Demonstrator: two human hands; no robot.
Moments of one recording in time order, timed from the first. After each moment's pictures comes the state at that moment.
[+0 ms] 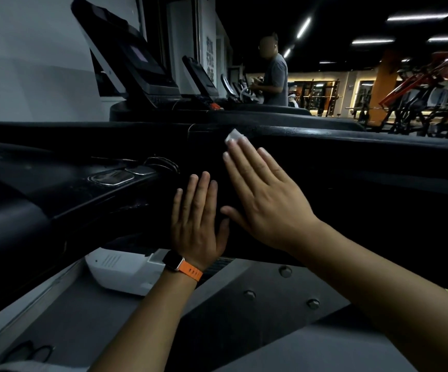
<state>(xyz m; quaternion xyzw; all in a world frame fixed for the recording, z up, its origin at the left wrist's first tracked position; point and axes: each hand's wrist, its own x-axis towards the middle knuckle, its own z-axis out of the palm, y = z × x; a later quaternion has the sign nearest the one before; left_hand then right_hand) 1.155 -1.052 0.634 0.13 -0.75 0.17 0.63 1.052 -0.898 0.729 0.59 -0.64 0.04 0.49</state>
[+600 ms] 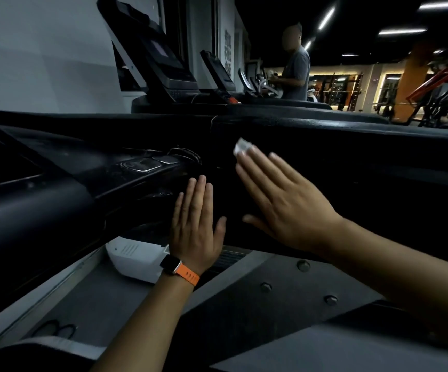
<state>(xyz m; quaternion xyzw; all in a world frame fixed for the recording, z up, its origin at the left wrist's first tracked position) 1.193 -1.068 0.612 0.18 -0.78 0.16 0.57 1.050 -0.895 0.721 0.65 -0.59 -0.04 0.47</state>
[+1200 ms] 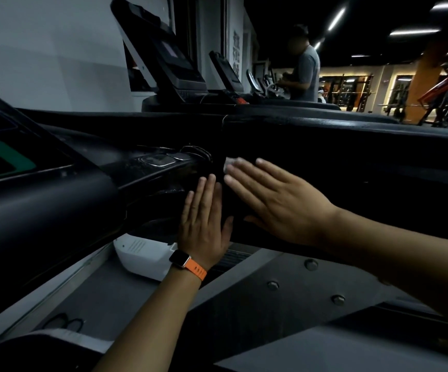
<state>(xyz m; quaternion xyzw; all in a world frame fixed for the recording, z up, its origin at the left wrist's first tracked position) 1.195 -1.071 0.610 0.19 -0.79 0.18 0.56 1.058 -0.909 0.726 0.68 -0.54 -0.10 0.48</state>
